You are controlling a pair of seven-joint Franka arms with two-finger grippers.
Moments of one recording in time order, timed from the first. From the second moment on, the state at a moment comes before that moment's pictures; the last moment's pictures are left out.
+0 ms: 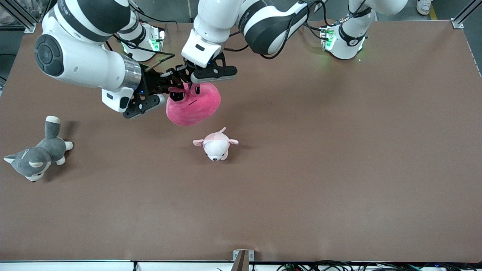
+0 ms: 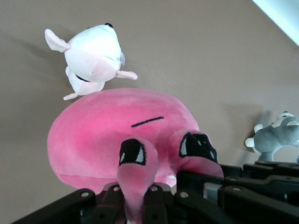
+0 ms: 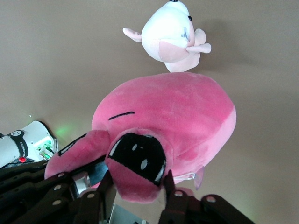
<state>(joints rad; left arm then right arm) -0.81 0.53 -0.23 -1.19 -0.02 2.12 -1.37 0.37 0.12 0.01 -1.63 0.49 1.57 0.09</state>
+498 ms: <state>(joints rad) -0.81 0.53 -0.23 -1.19 -0.02 2.12 -1.37 0.37 0.12 0.00 -1.62 0.49 1.57 0.09</state>
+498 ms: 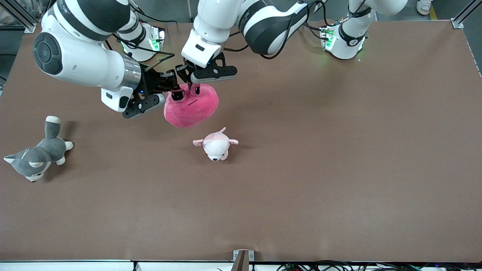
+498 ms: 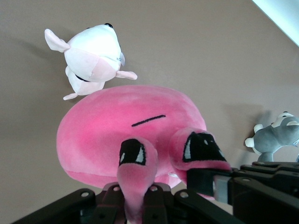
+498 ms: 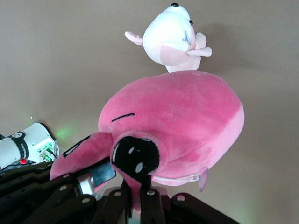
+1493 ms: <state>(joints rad) -0.80 0.51 -0.22 -1.18 -0.02 2.00 -1.37 0.29 0.12 -0.02 -1.61 0.39 1.52 0.08</state>
